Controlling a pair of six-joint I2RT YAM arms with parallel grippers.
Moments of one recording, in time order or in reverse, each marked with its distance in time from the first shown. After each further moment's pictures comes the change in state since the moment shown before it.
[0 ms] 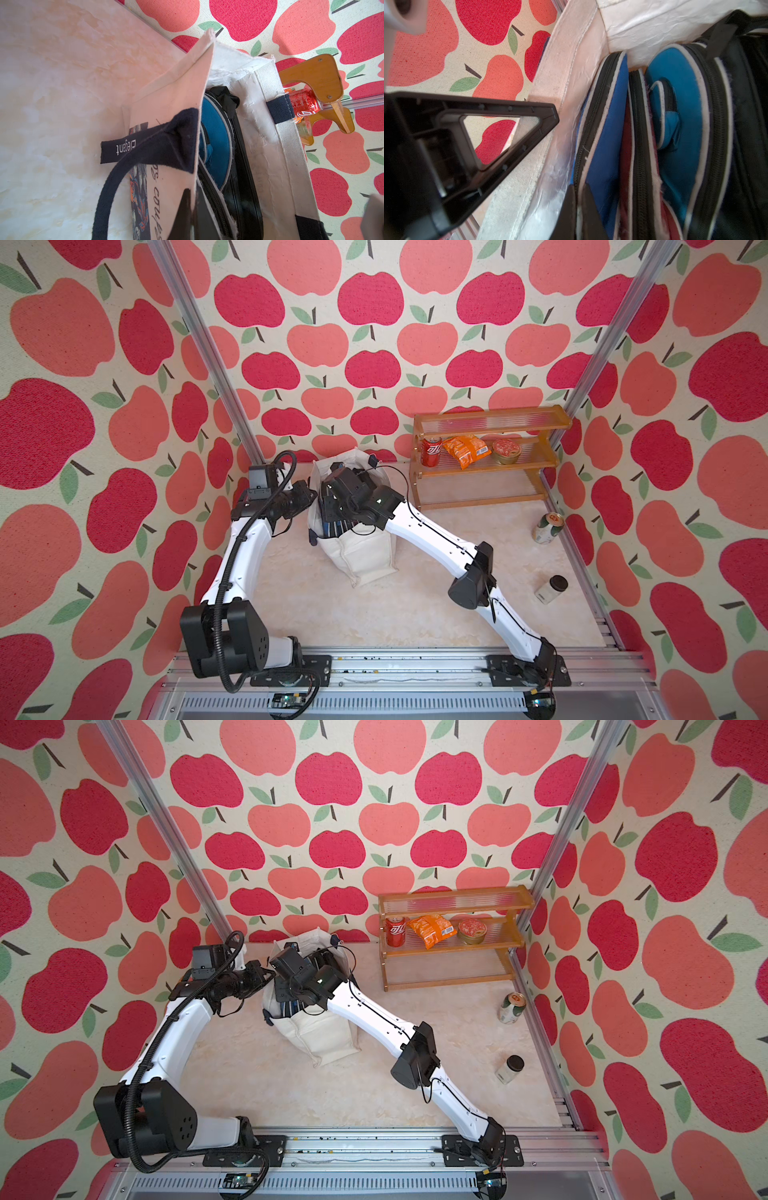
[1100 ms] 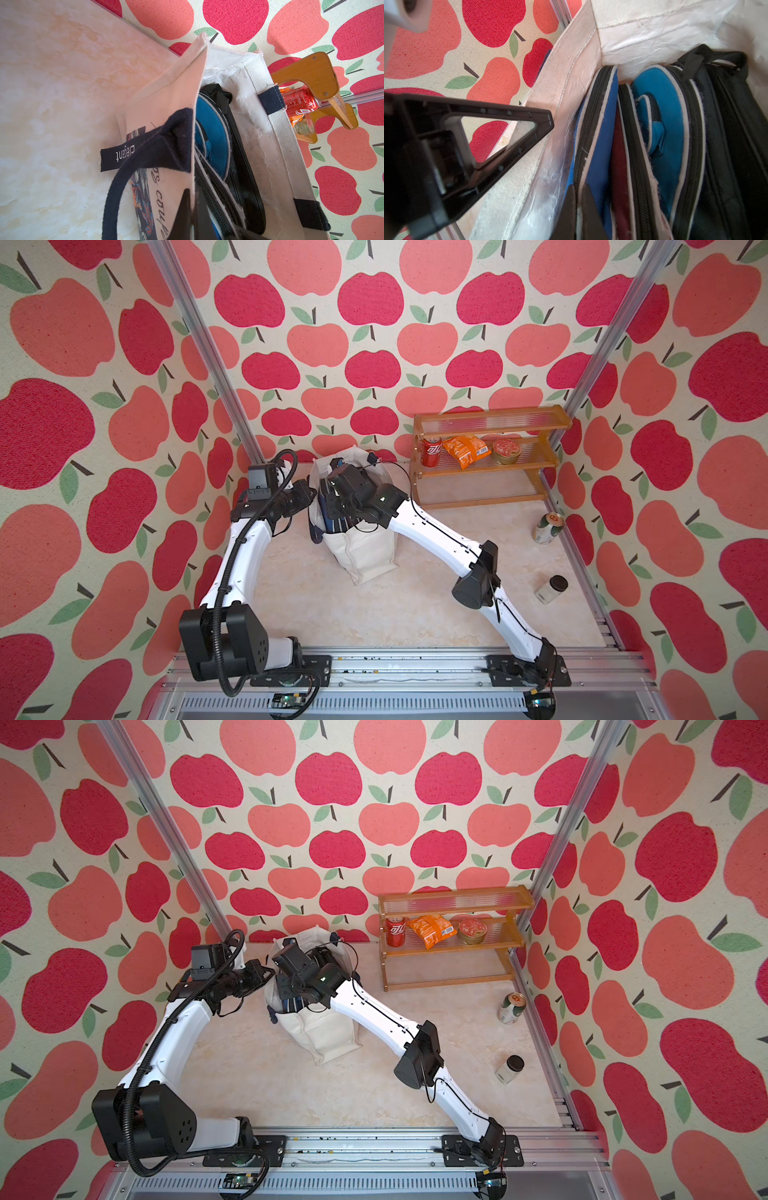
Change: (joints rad) left arm -0.006 -0.013 0.000 0.016 -0.014 0.034; right arm -0.010 -0.045 -0.043 0.042 0.033 -0.107
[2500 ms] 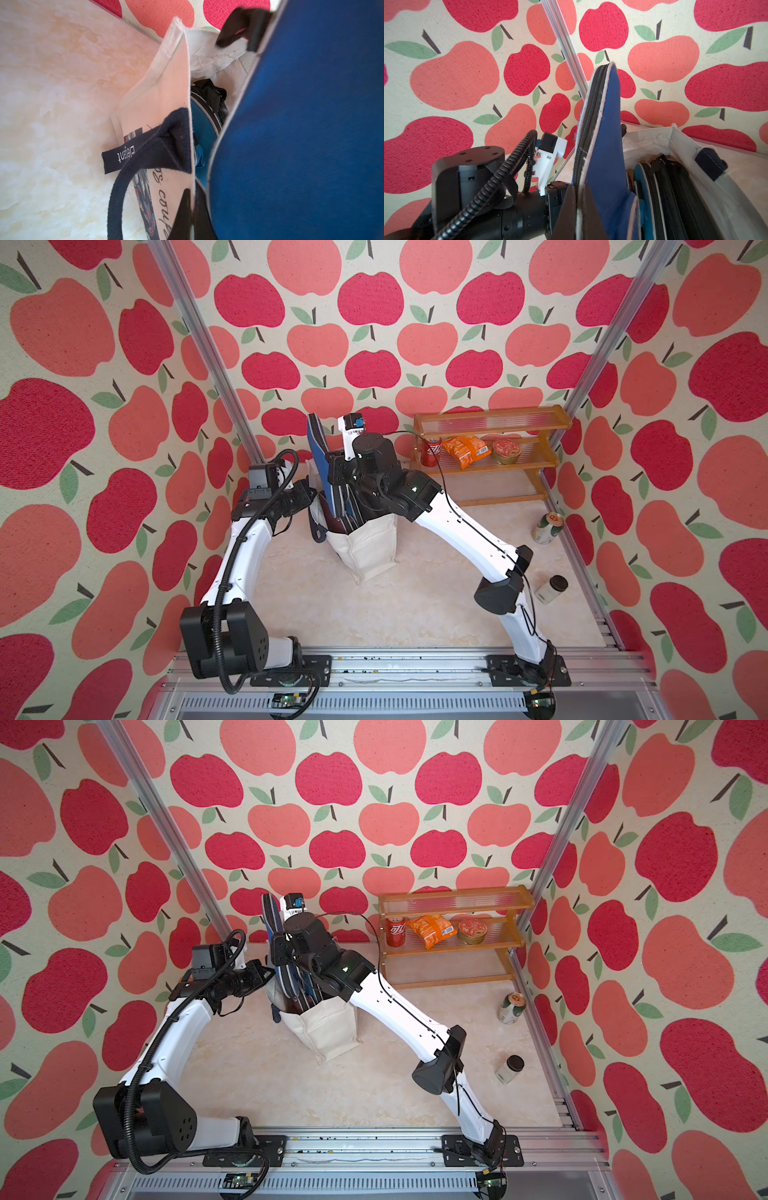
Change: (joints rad) left arm 0.001 0.011 -0.002 0.008 -0.001 0.016; right arm -0.001 -0.215 -0.046 0.284 0.064 -0.066
